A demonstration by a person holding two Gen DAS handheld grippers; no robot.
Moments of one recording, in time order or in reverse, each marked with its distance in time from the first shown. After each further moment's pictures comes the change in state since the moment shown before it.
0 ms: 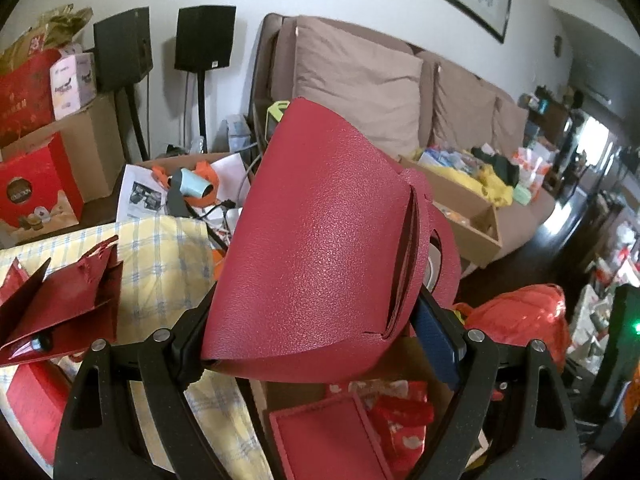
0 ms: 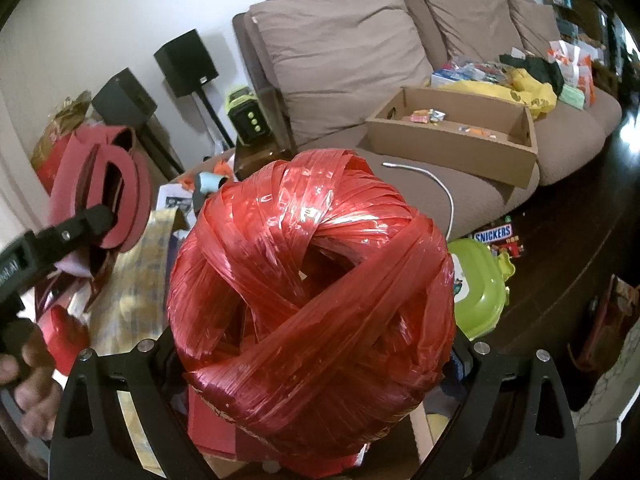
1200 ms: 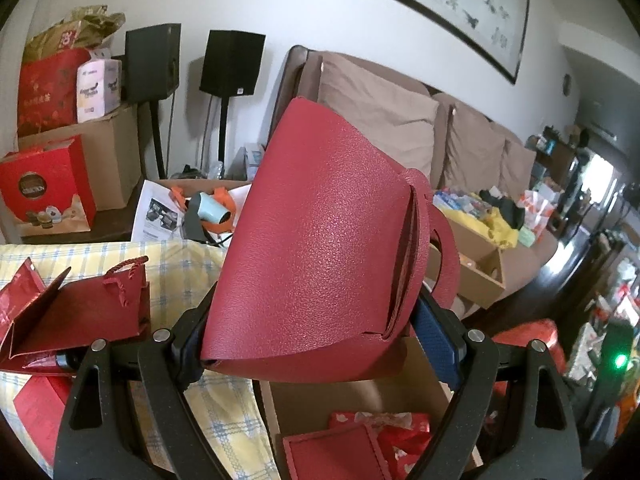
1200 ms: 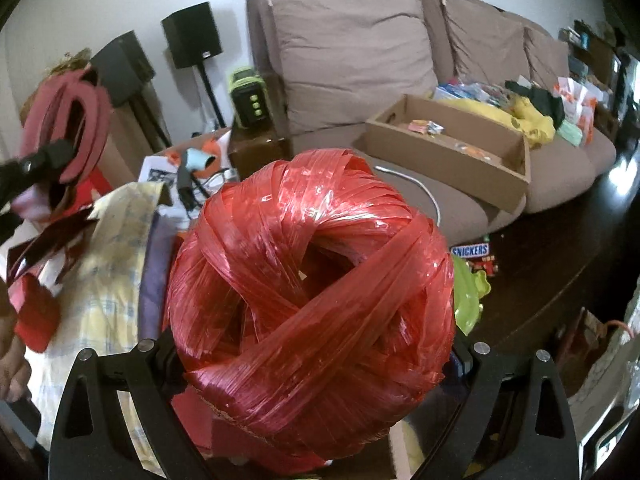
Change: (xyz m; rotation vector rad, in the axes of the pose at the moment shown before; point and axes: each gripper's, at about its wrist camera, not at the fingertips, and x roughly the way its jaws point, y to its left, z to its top) left arm -0.016 0.033 0.010 -0.080 -0.113 0.006; right arm 0.009 0.020 0.005 -0.132 0.034 -0.102
